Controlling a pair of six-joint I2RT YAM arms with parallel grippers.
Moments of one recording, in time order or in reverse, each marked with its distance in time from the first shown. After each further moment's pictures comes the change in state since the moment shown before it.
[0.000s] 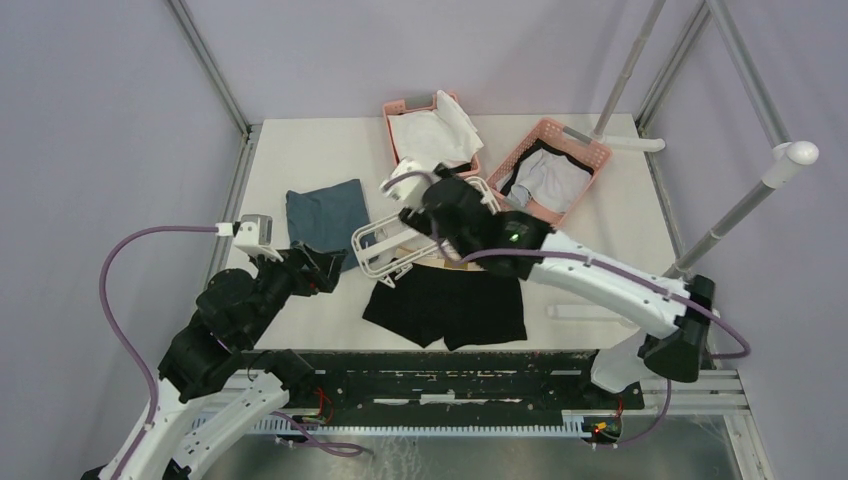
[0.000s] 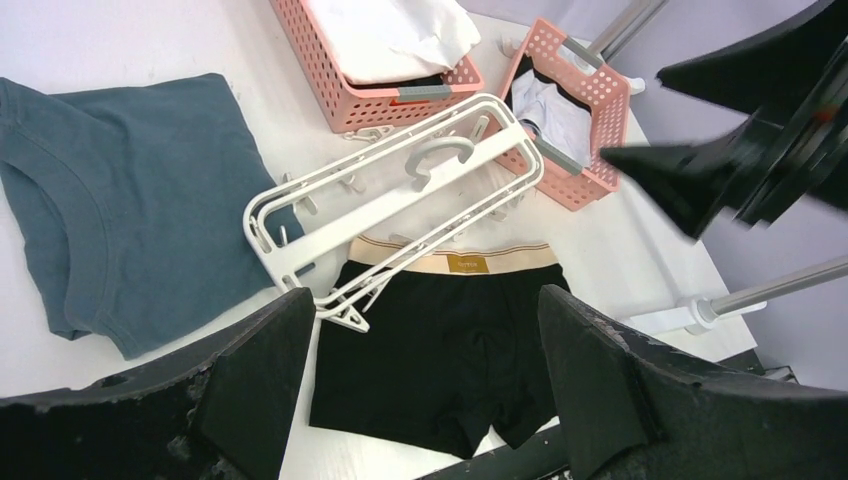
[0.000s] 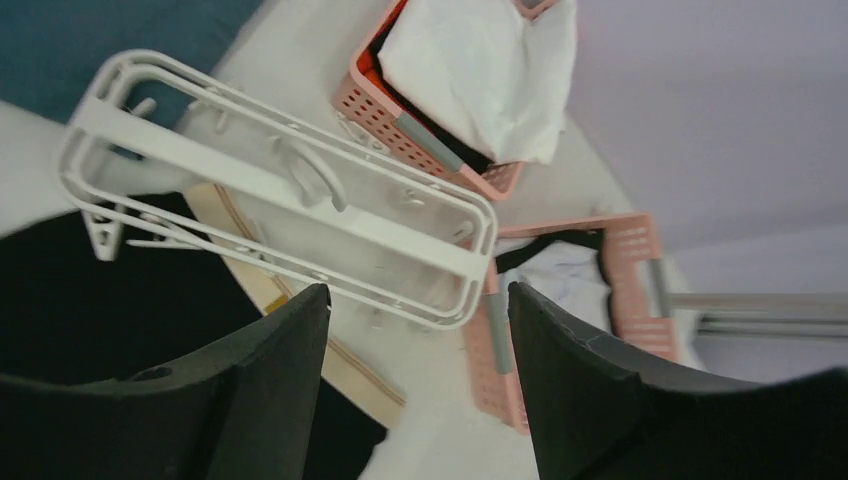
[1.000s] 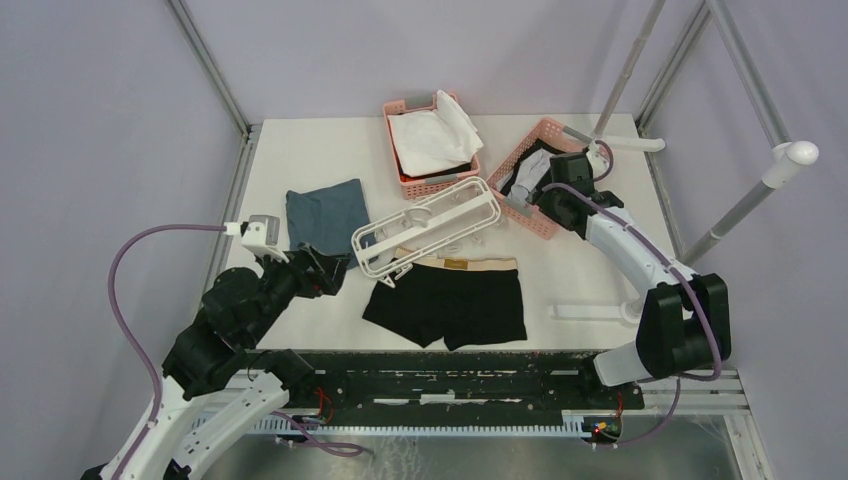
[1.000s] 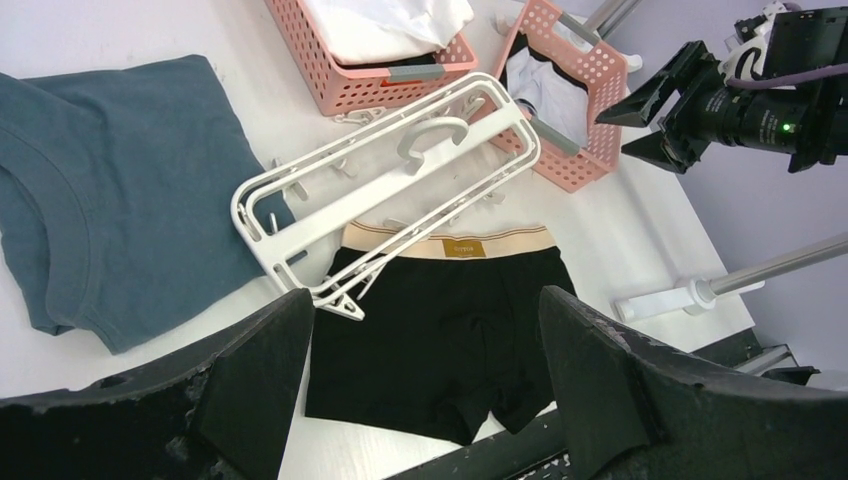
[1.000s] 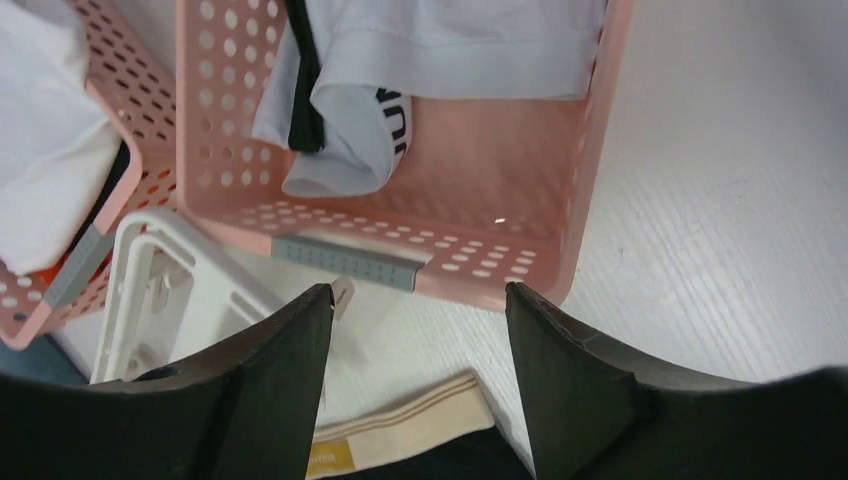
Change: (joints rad) left arm 0.000 0.004 -0.012 -0.003 0.034 0.000; right arm -0.896 -0.107 -0.463 0.101 -0.446 1.156
